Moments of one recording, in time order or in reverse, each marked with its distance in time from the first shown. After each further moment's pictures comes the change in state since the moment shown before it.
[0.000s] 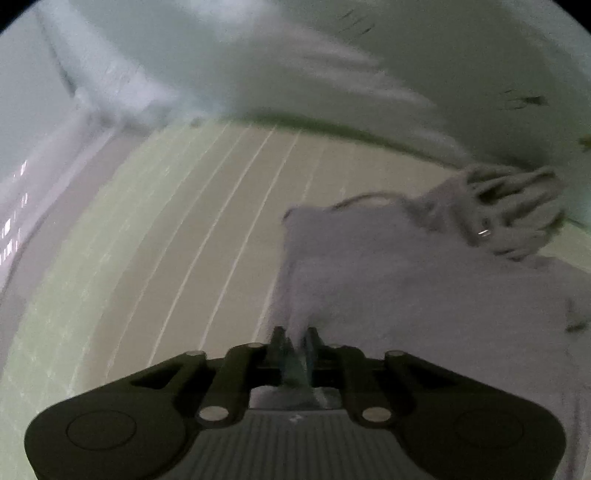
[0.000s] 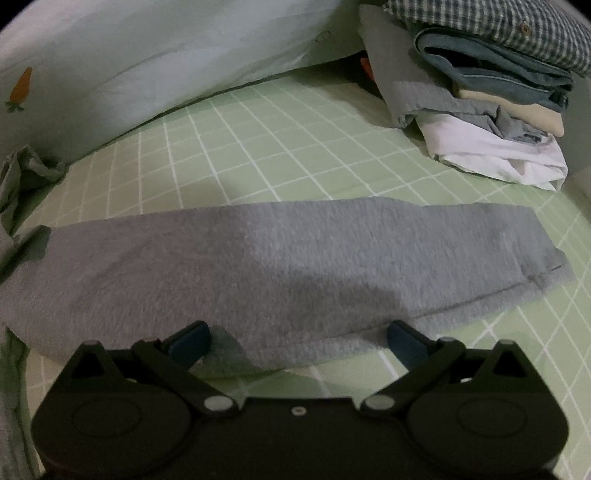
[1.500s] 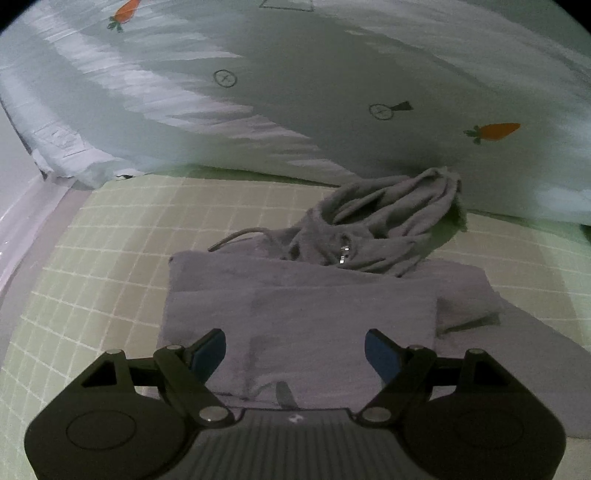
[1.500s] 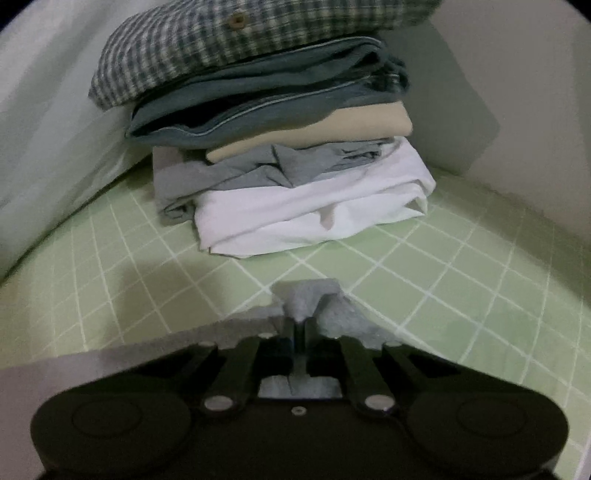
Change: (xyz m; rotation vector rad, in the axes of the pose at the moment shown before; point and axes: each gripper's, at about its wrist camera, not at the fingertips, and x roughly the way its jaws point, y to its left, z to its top) left arm -0.067 -0.115 0.004 0.140 -0.088 -0.078; right arm 0.030 -0.187 0.033 0.284 -0.226 -0.138
